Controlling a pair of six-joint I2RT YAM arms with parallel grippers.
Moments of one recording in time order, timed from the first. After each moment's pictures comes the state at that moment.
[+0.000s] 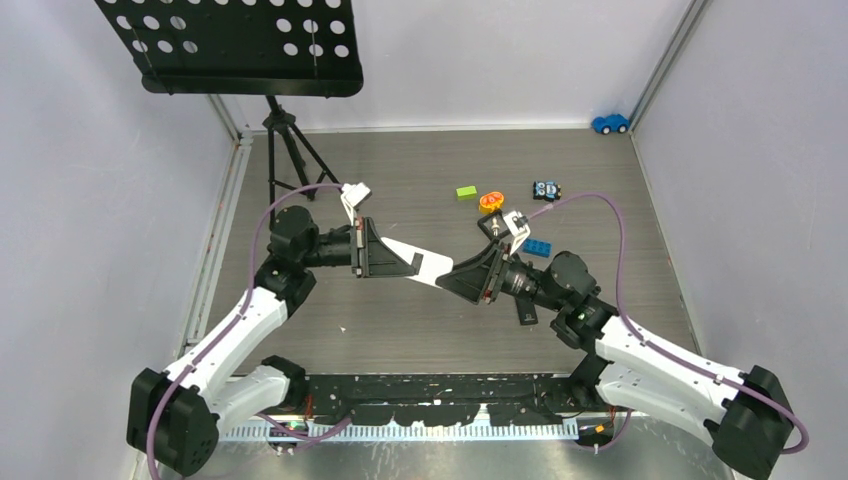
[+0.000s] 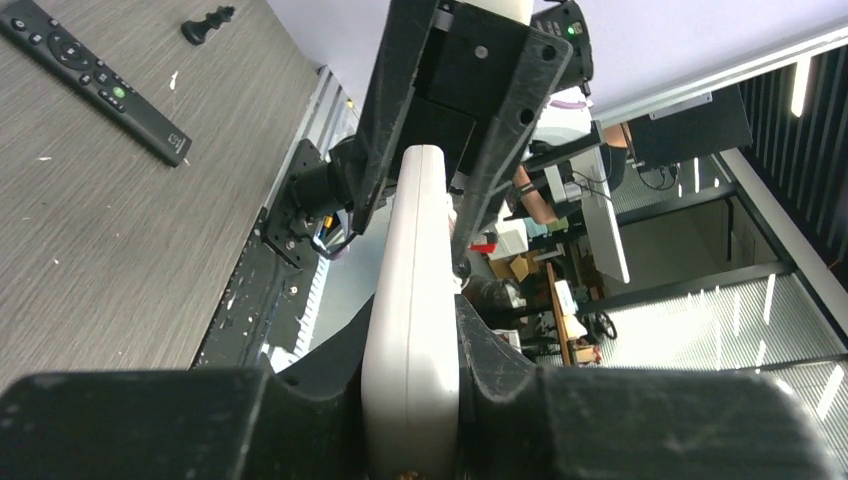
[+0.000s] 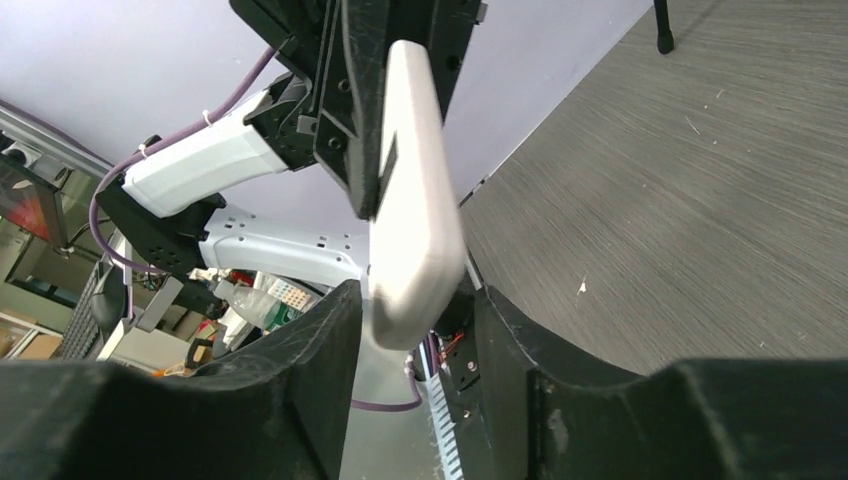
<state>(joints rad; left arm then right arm) -0.41 1.00 0.67 0.31 1.09 -1.07 0.79 0.82 0.45 0.51 -0.41 0.88</state>
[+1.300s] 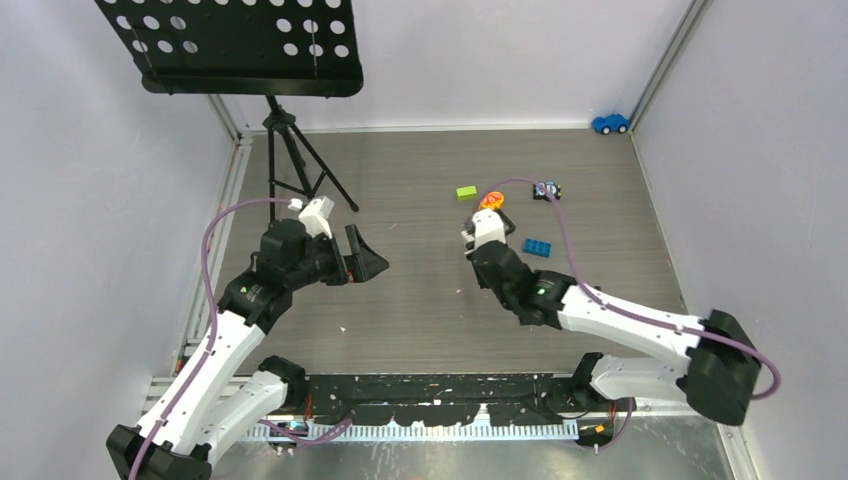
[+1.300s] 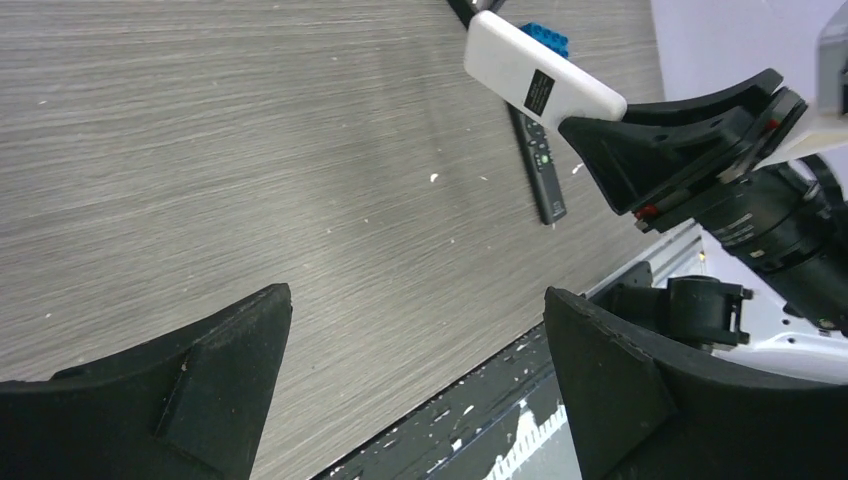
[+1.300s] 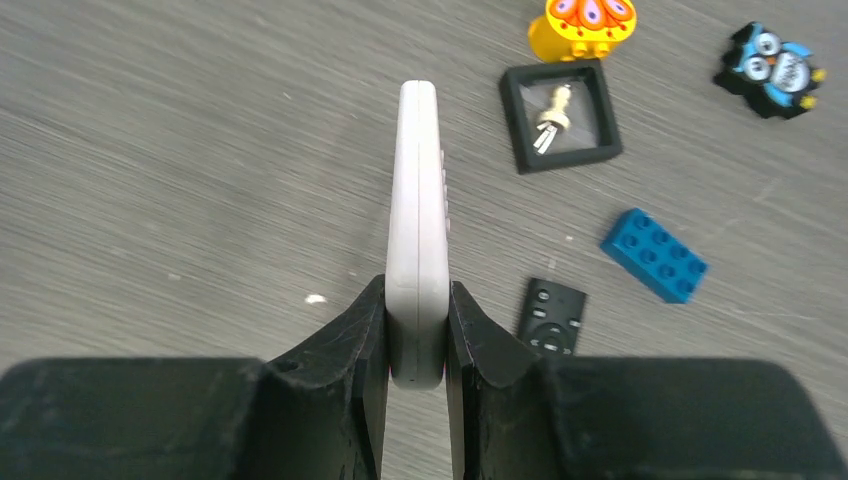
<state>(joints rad) -0.40 0.79 0.77 -0.49 0.33 -0.59 0.91 1.11 0.71 -0.17 0.52 0.24</state>
